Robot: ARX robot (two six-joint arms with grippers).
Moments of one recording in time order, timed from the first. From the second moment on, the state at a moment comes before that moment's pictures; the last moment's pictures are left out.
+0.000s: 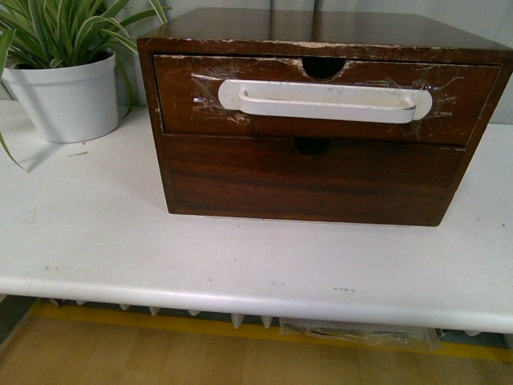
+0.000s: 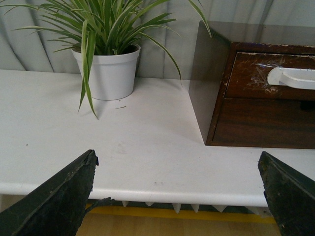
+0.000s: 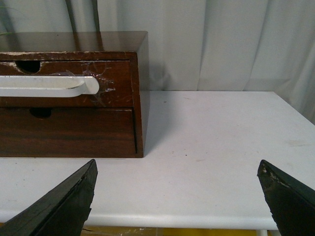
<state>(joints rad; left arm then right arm) 0.00 0.00 0.01 0.00 0.00 0.00 0.00 0.00 0.01 0.00 0.00 0.00</state>
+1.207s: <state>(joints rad) 0.00 0.00 0.01 0.00 0.00 0.00 0.00 0.00 0.01 0.00 0.00 0.00</state>
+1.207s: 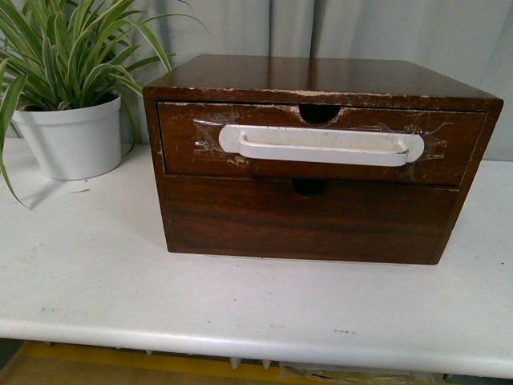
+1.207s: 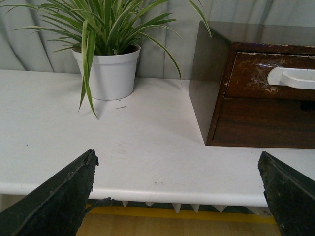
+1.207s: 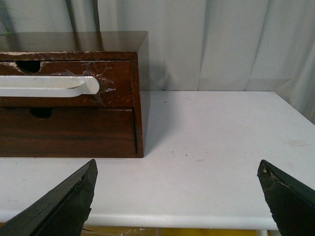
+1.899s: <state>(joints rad) -0.09 0.17 0.08 -0.08 0.13 0.01 -0.06 0.17 0.09 -0.13 -0.10 -0.05</state>
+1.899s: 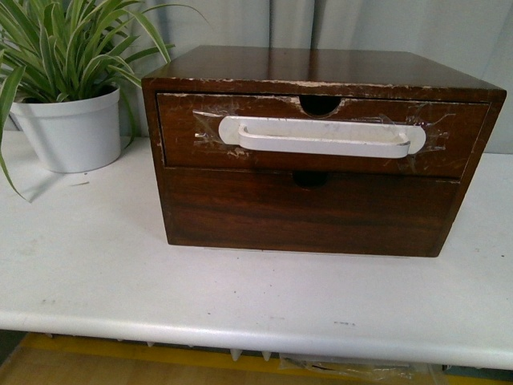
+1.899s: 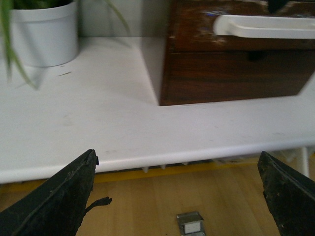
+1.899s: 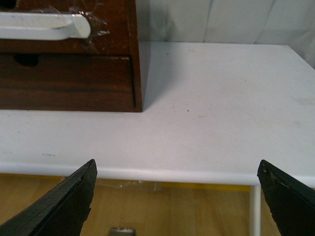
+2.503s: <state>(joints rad) -0.15 1.08 0.60 -0.05 0.59 0.62 0.06 0.94 0.58 -0.16 -0.30 -0.46</state>
